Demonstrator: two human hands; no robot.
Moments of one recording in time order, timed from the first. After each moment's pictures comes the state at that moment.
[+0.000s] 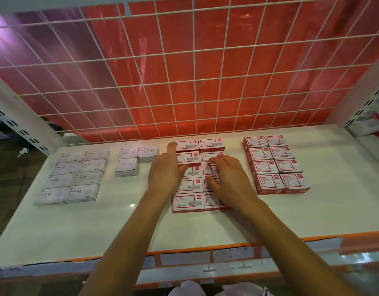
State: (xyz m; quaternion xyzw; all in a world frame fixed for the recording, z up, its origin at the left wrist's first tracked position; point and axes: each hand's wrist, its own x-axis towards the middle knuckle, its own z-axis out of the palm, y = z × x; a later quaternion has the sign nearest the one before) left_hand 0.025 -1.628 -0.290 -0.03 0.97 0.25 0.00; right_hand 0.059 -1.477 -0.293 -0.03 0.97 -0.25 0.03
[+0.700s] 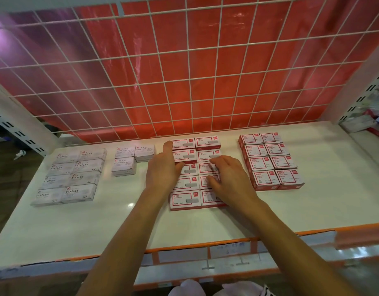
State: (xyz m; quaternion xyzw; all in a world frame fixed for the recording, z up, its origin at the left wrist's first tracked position) left_hand 0.026 -1.625 -0.291 -0.04 0.97 0.26 0.01; right_hand 0.069 -1.468 -0.295 -0.02 0.96 -0.28 0.03
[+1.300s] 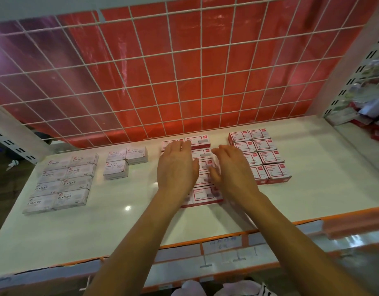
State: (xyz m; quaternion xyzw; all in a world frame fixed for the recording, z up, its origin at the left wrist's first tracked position) left_hand 0.045 -1.576 -0.276 0.05 0.99 0.12 -0.07; right_hand 0.070 -1.450 -0.289 0.00 0.97 -0.22 -0.06
